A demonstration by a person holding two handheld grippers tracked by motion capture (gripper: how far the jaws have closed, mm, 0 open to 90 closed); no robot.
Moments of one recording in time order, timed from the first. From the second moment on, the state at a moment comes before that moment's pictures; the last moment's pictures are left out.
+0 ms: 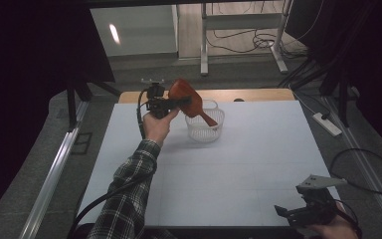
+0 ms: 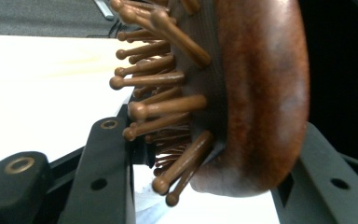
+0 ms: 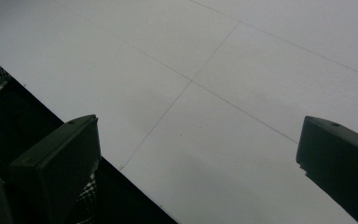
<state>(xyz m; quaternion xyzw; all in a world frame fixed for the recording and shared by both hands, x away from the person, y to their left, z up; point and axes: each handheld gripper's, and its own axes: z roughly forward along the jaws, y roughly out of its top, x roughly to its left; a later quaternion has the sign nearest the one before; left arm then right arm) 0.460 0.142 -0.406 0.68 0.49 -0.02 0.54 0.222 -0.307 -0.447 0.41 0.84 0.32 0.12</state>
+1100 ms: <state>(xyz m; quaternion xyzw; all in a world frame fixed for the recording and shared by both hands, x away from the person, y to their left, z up) 0.461 0.132 -0.435 0.68 0.51 -0.02 0.53 0.222 -0.308 -0.448 0.41 0.84 0.33 0.11</state>
